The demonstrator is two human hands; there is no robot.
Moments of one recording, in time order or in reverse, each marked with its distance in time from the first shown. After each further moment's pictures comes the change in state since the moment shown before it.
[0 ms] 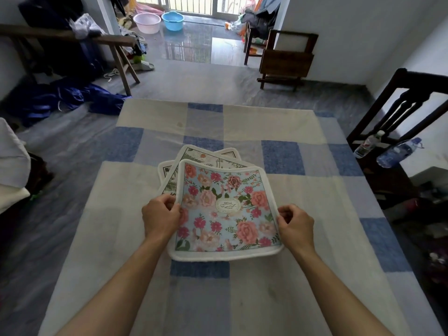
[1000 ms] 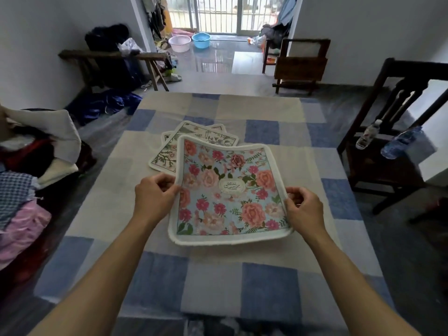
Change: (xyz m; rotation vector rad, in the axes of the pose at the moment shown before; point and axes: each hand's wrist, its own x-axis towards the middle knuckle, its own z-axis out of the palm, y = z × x) left_hand -0.244 0.061 -0.022 -0.065 0.098 0.131; right_hand -0.111 0.110 -0.169 0.291 -0.093 -0.112
